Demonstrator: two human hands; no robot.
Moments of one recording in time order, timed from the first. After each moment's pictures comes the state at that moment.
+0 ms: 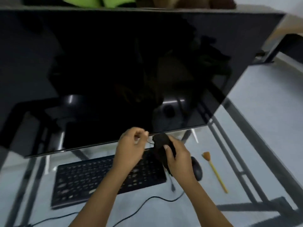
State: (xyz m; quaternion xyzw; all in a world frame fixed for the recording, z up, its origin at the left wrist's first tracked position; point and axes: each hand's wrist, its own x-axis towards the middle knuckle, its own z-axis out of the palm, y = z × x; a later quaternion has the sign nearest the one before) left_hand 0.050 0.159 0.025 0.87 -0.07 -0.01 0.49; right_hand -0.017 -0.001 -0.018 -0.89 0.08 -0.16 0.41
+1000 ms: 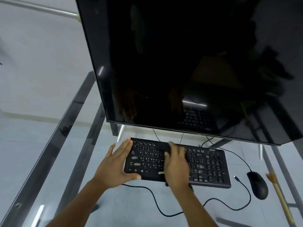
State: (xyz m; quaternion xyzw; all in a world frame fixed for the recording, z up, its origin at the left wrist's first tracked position) left_hand 0.001 0.474 -0.111 0.95 -0.16 -0.08 0.25; right_hand 0.007 0.246 -0.091 -0.97 0.07 -0.05 0.23
